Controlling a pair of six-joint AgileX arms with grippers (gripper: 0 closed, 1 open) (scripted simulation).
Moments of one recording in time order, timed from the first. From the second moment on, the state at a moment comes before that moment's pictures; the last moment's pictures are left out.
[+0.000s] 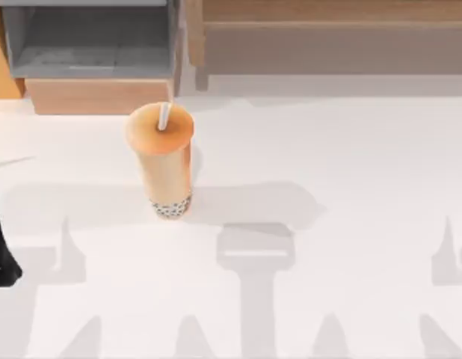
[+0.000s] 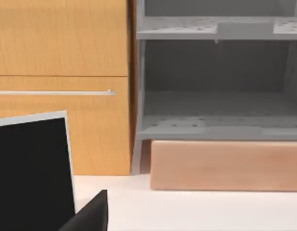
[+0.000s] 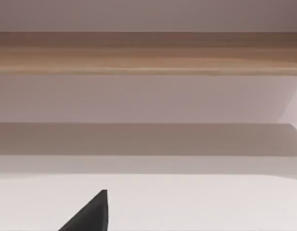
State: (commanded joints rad) left arm 0.00 0.00 0.00 0.00 0.00 0.00; right arm 0.00 0.00 0.00 0.00 0.00 0.00
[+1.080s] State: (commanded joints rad) left arm -0.58 1.24 0.22 0.96 -0.56 -0.05; right arm 0.00 0.00 0.00 0.00 0.00 0.00
